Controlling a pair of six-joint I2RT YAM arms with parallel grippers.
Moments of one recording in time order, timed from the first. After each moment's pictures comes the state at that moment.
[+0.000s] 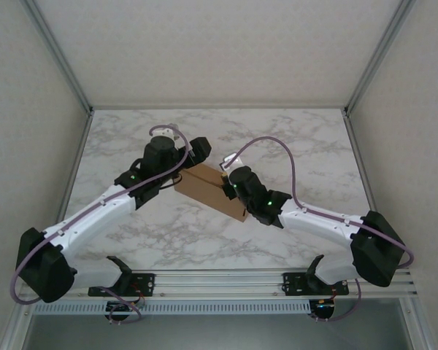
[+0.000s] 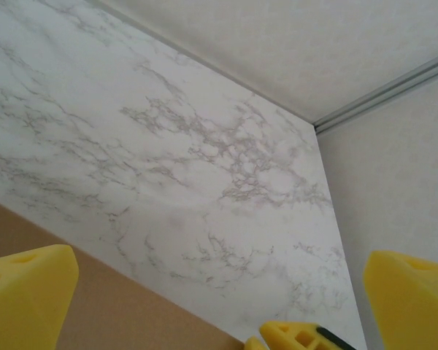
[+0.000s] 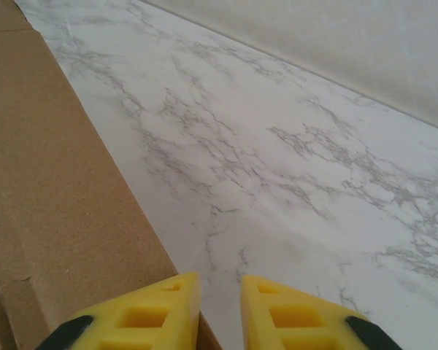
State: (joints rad) left arm -0.57 1.27 0.99 -0.13 -0.07 -0.85; right arm 0.94 1.37 0.84 0.01 0.43 0.06
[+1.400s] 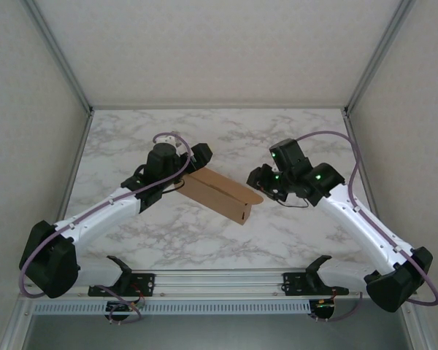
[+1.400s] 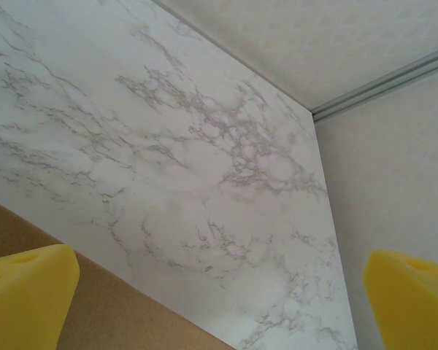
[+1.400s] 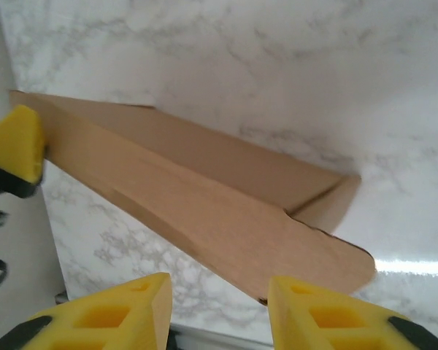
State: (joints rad) left arm -0.55 1.30 0.87 0.02 0.00 -0.90; right arm 0.65 1.17 1.20 -0.95 -0.18 1.00
